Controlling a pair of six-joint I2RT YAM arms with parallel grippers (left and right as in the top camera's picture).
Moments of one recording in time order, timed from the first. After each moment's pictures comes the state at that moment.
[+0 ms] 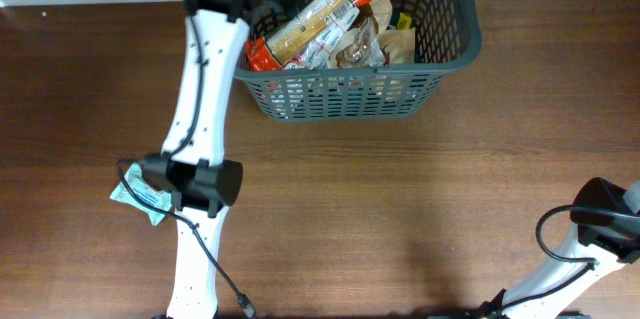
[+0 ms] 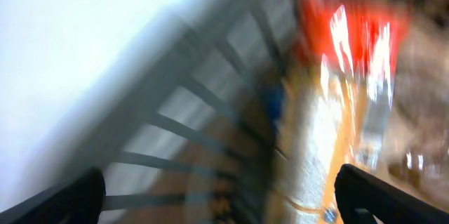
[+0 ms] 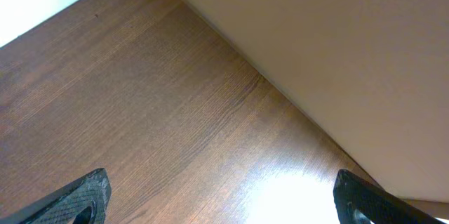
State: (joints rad) left arm -0.26 2.44 2.94 -1.10 0.10 0.55; right arm -0.53 2.12 2.89 -1.65 0.36 0.11
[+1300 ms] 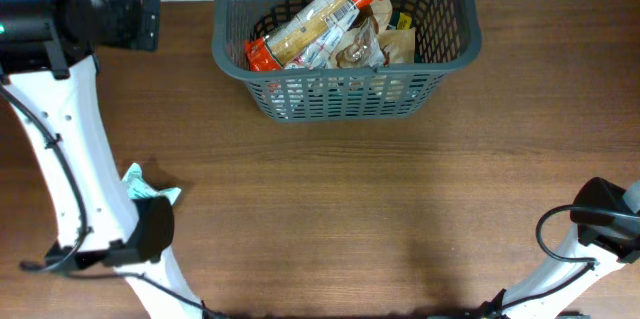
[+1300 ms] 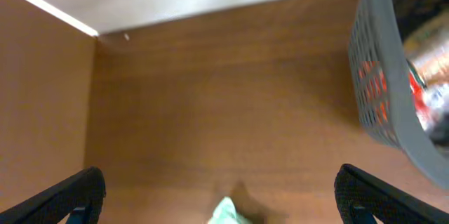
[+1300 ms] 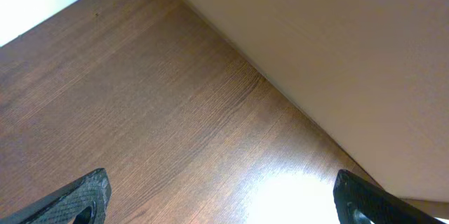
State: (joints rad) left arm 0.07 2.01 2.84 -1.68 -0.15 0.24; right arm -0.53 2.12 2.89 -1.65 0.36 0.11
